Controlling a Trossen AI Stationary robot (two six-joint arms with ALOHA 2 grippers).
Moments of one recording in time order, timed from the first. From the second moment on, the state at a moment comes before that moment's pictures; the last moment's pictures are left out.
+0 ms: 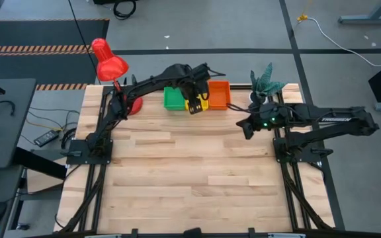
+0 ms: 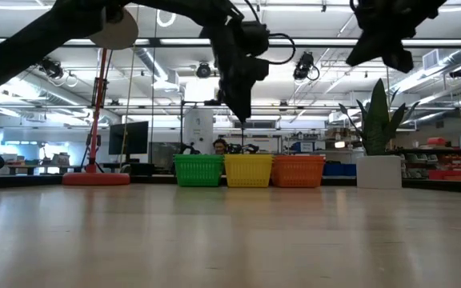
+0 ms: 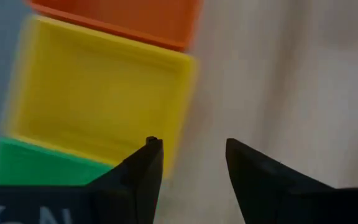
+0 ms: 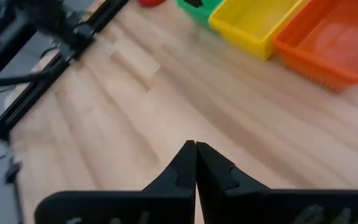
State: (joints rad) left arm 0.42 2.29 2.31 -1.24 0.02 0.18; right arm -0.05 0.84 0.82 -0.65 0.20 0.76
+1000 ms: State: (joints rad) left arm 0.31 2.19 2.31 -1.10 0.04 -0.05; right arm 0.12 0.33 0.80 -0.75 0.02 0.65
